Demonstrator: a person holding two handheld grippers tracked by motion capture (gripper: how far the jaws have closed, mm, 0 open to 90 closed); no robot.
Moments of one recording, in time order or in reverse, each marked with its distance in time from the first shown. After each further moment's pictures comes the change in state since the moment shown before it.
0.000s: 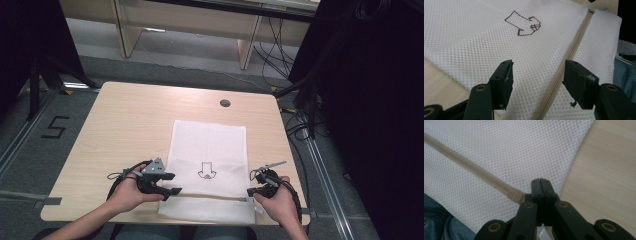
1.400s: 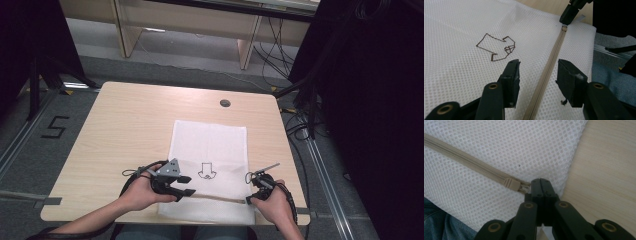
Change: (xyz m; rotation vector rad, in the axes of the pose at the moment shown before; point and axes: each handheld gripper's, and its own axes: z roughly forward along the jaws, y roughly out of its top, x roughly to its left) left arm -0.026 0.032 0.019 -0.005 -0.092 0.100; right arm 0.000 -0.004 0.020 0.146 -0.016 0.058
